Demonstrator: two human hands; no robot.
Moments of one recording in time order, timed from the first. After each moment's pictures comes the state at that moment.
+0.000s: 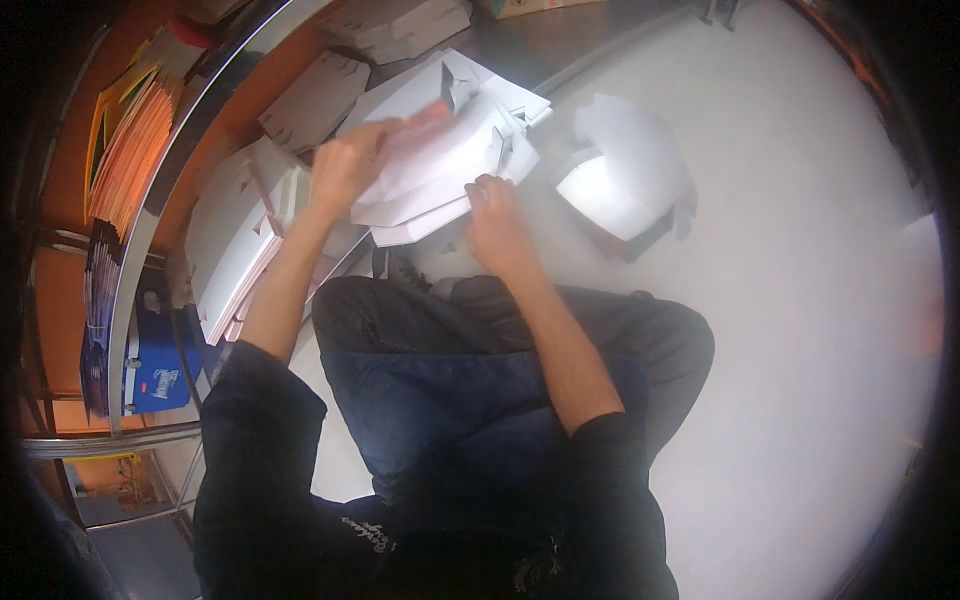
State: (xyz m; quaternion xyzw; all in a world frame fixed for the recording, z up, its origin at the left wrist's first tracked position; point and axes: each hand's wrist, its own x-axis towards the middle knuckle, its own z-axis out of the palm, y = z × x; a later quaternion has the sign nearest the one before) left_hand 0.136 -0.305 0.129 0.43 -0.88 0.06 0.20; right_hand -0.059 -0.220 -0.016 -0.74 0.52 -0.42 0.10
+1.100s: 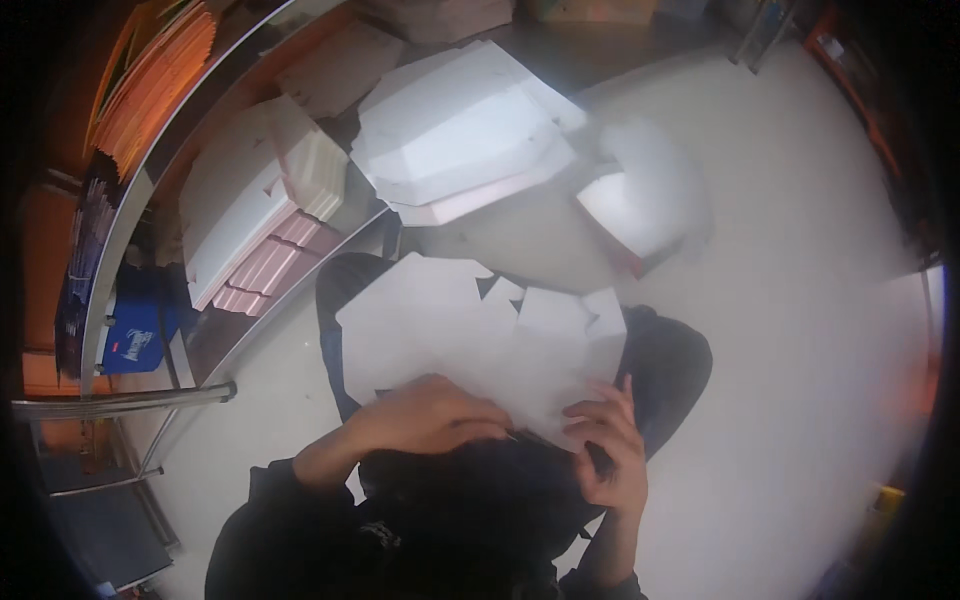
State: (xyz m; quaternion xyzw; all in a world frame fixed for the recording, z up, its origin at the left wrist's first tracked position) left_hand 0.110 -0.059 0.140 0.31 -0.79 -0.53 0.04; right_hand -0.146 0.034 0.105 -0.68 0.52 -0.40 0.33
